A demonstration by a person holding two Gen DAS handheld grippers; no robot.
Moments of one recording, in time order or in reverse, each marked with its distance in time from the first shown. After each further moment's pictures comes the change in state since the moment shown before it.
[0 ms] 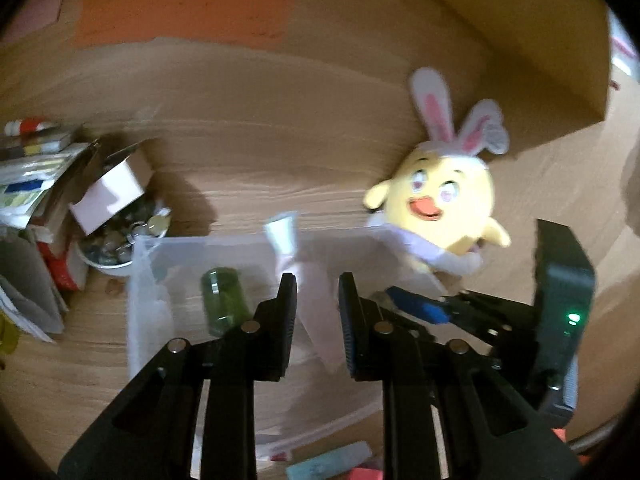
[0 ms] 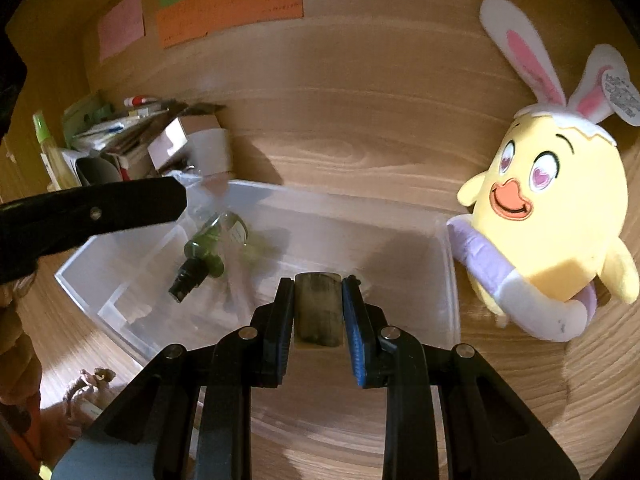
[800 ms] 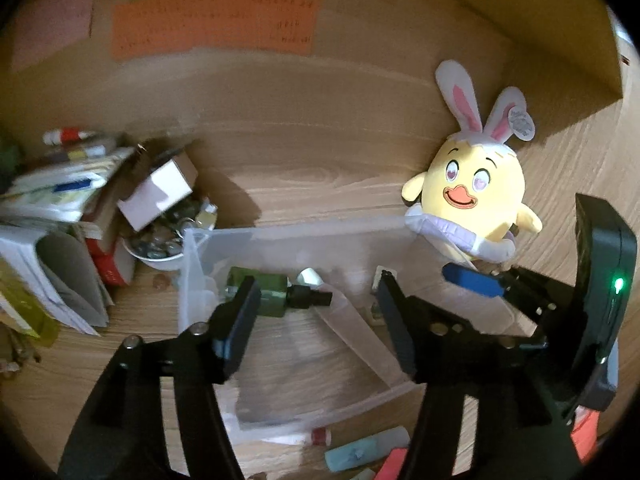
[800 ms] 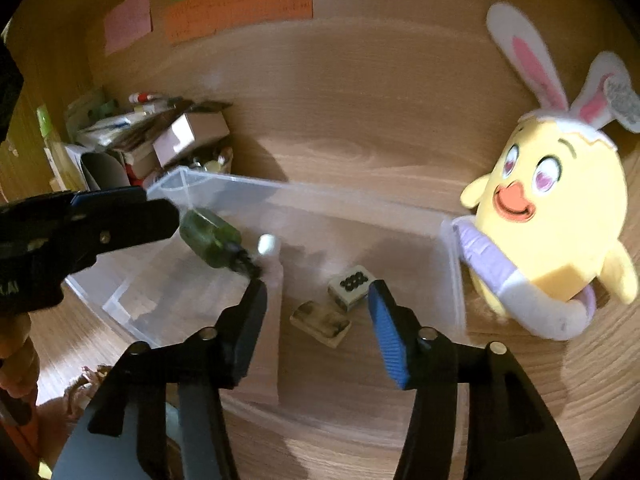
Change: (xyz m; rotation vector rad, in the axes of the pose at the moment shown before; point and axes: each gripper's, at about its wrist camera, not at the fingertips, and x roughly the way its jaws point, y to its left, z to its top) left arm -0.023 -0.002 -0.010 0.050 -0.028 0.160; right arm -0.008 0.005 0.000 -0.012 -0.017 -0.003
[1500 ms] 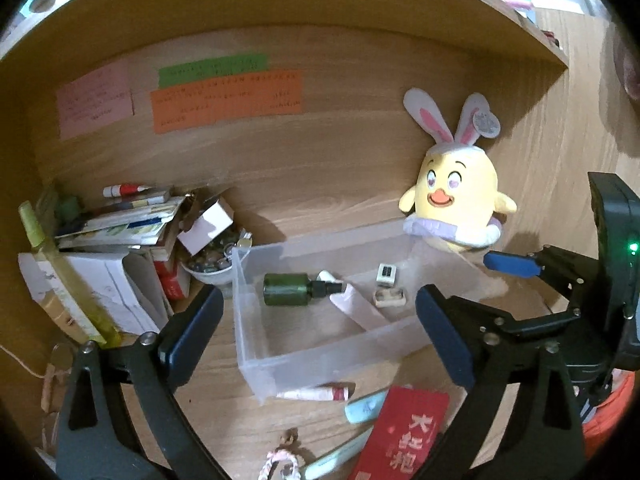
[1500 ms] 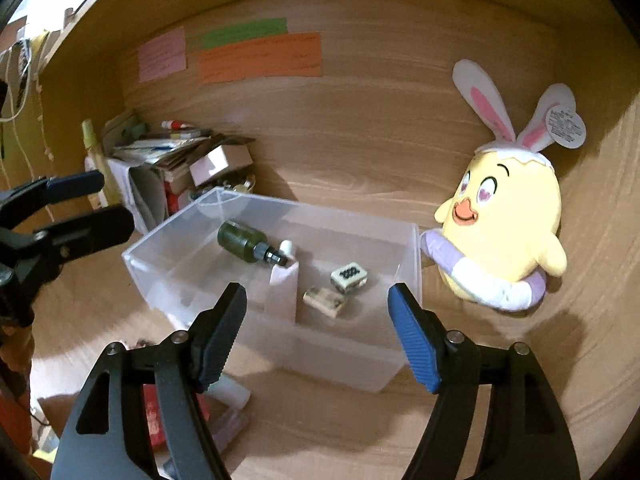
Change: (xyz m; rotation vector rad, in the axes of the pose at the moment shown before) left arm -0.081 -0.026 -0.031 0.136 -0.128 0.109; right arm -0.076 0.014 -0.028 -0.021 -0.104 -0.007
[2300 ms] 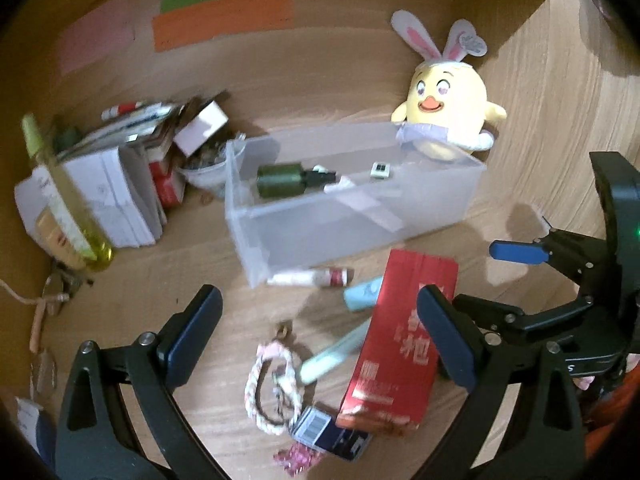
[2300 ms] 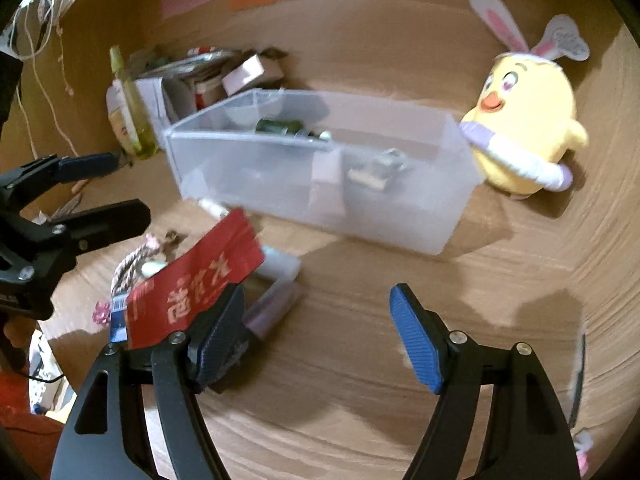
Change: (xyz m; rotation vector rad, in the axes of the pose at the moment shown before) left arm -0.008 -0.003 -0.082 0.012 0.186 -0.015; right arm -0.002 0.032 -0.082 0.012 0.184 0.054
